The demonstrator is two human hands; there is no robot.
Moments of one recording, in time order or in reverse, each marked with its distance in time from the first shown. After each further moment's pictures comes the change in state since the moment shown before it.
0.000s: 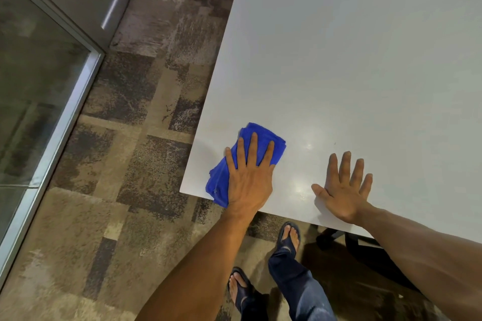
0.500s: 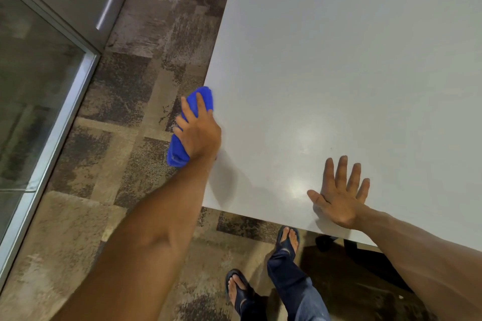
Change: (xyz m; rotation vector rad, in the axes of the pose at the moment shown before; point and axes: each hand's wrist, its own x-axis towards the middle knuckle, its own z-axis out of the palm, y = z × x) left_hand 0.112 -0.091 -0.029 -0.015 0.050 -0.584; right_hand 0.004 0.003 -0.006 0.032 -0.088 -0.044
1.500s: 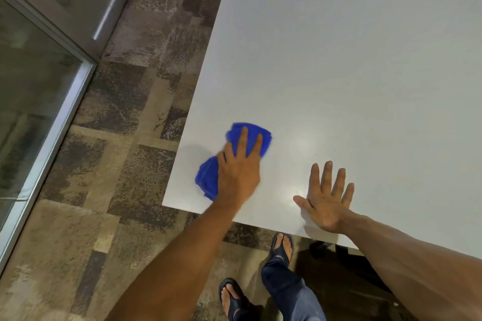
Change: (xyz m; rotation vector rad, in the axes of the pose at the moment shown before) left_hand -0.111 0.050 0.011 0.039 -0.042 0.568; right_hand -0.004 0.002 -0.004 0.018 -0.032 -0.002
